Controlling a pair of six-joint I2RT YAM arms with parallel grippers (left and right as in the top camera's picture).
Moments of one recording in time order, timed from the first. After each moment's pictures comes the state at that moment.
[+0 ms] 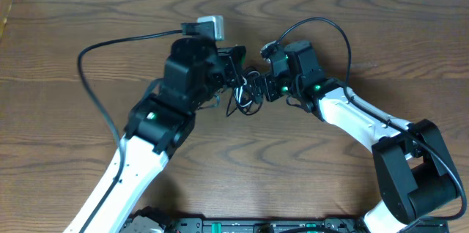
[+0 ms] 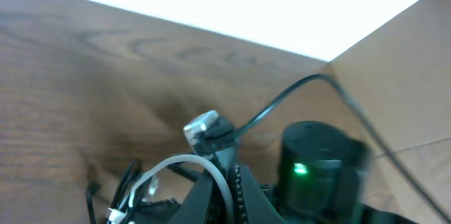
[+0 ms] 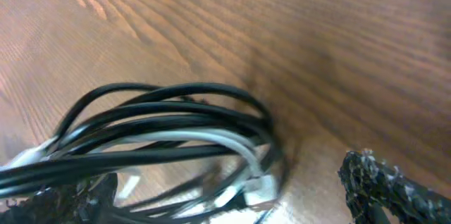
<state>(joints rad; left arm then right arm) -0.48 1.20 1.12 -0.33 0.14 -0.60 0.46 1.78 1.02 -0.01 -0.39 0.17</state>
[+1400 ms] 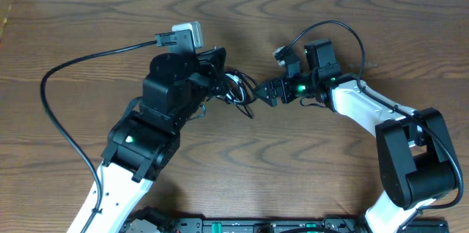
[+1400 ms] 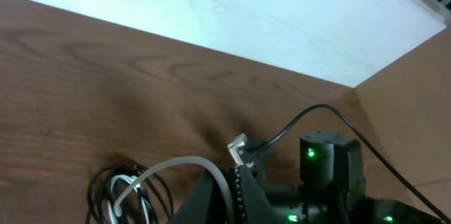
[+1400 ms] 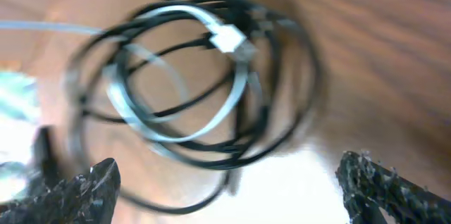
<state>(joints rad) -0.48 1.09 1.12 -0.43 -0.01 -0.59 0.33 1.84 1.02 -0.11 -0.78 0.10</state>
